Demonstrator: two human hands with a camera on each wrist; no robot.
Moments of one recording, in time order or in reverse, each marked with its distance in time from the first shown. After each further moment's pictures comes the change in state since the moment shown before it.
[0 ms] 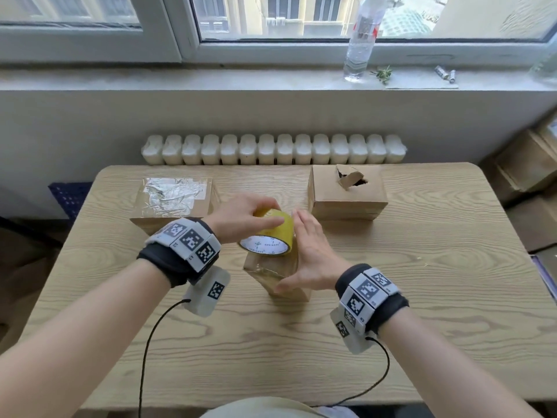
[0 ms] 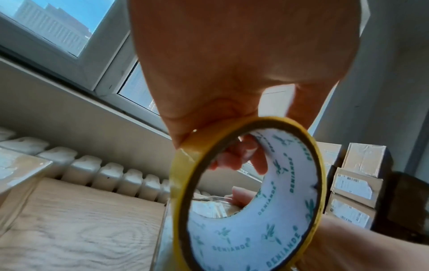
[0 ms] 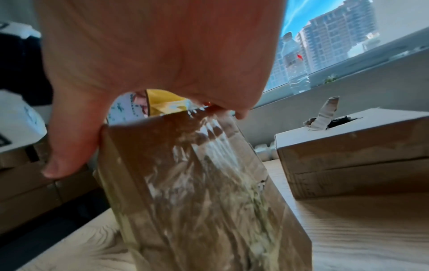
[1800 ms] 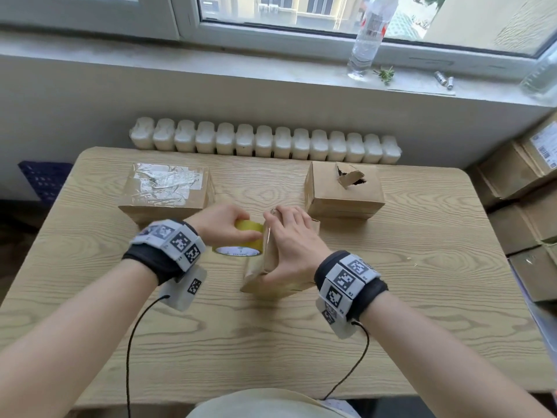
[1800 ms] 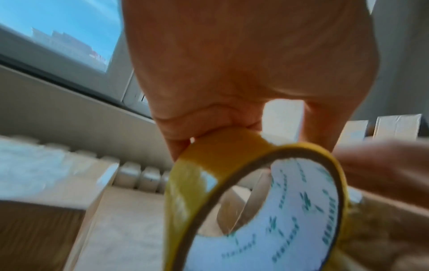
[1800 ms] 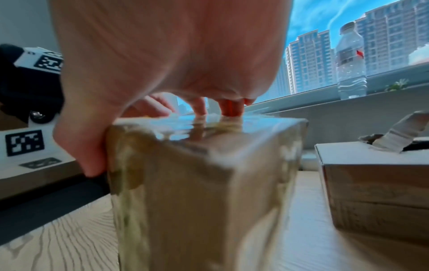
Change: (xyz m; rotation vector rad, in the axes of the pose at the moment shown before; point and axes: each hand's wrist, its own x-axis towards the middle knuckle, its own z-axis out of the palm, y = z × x) left_hand 0.001 -0.065 0.003 0.169 -0.070 -0.081; right_hand 0.022 -0.034 0.002 -0.367 -0.010 -0.093
